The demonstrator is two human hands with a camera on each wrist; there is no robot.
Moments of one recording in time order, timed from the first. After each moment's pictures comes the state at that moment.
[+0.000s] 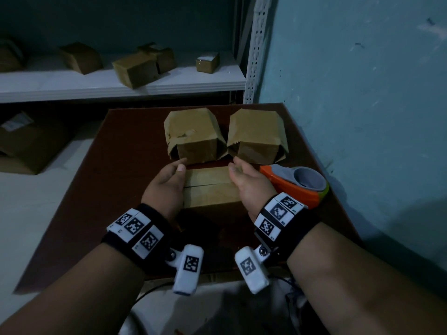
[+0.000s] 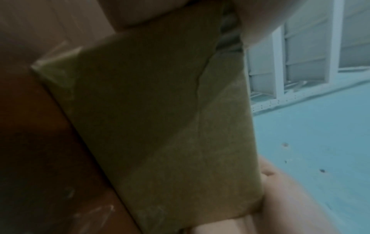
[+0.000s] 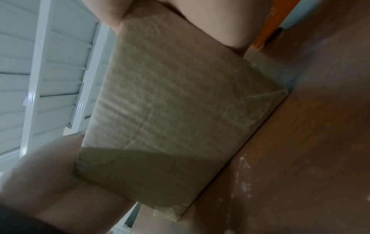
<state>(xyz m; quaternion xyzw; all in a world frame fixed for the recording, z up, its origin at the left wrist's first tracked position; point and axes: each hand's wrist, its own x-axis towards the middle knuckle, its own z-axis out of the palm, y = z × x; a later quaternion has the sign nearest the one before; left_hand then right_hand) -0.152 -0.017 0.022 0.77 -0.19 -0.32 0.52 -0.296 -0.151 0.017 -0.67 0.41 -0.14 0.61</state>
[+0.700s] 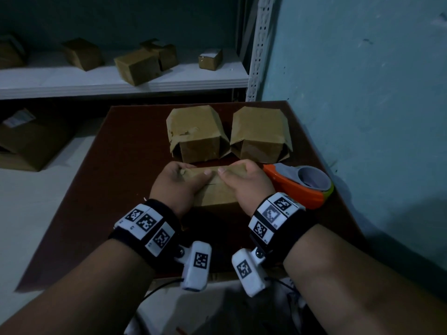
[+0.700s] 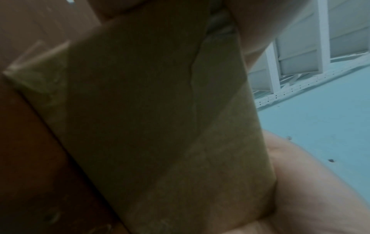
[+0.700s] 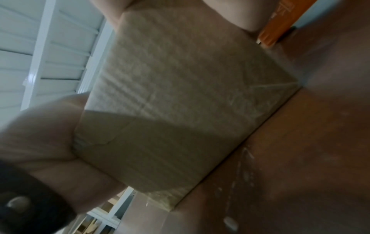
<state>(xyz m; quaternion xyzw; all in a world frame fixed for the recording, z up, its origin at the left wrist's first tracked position) -0.154 -0.026 0.022 0.78 -0.19 -0.34 0.50 -0.288 -0.138 0.022 -0.66 0.46 -0.16 0.57</state>
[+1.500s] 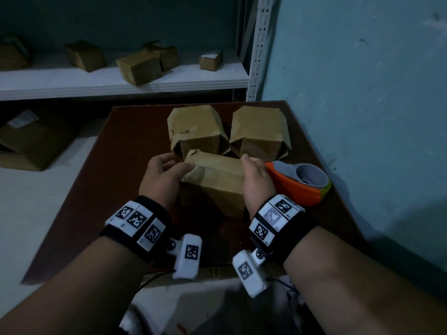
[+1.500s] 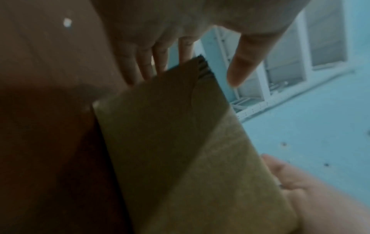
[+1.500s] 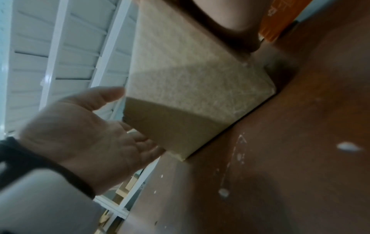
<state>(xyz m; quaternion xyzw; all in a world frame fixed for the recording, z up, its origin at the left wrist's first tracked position) -0.134 -0.018 0.010 0.70 -0.09 -0.35 0.61 -0.291 -0.139 0.008 -0.59 0.45 -0.27 0.61</state>
